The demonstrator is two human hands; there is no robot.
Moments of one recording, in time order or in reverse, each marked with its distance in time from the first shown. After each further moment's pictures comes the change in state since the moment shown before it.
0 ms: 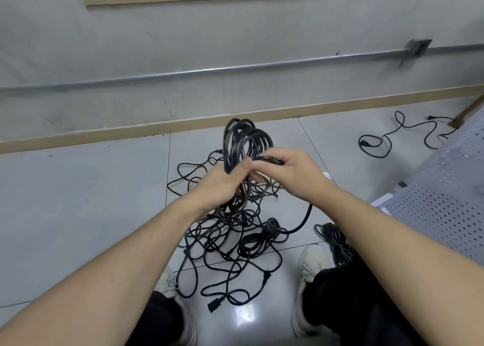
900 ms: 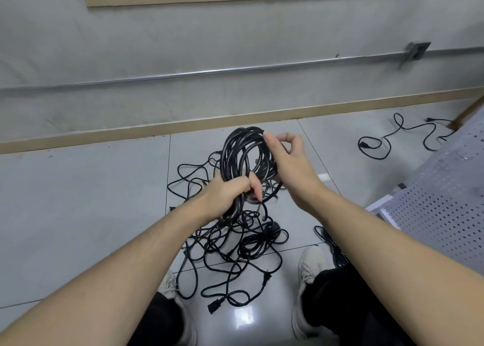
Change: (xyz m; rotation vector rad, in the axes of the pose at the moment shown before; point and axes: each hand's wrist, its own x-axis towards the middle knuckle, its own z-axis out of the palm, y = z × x) left_hand -0.012 -0.005 -0.002 -0.148 -0.176 0.186; right_hand 0.013 0.009 0.014 0.251 0.309 0.333
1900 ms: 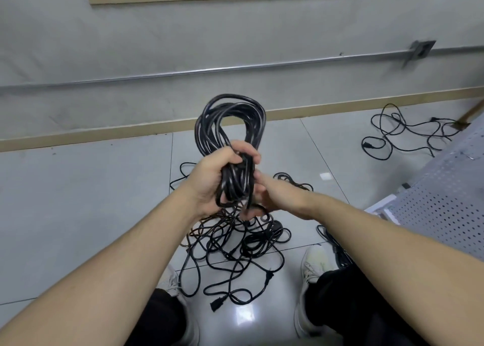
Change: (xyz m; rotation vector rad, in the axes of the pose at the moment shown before) left_hand 0.007 0.015 -0.010 -0.860 -0.031 -0.069; right_hand 0.001 0.032 0.007 -0.224 -0.674 0.259
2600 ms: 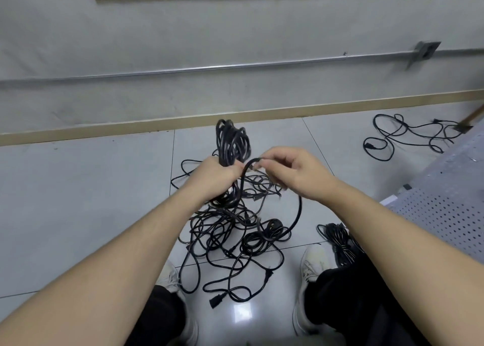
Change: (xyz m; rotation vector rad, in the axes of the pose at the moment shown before) left_hand 0.006 -0.002 -0.026 1.067 0.545 -0.133; right_hand -0.032 -0.027 -0.015 -0.176 0.270 -0.502
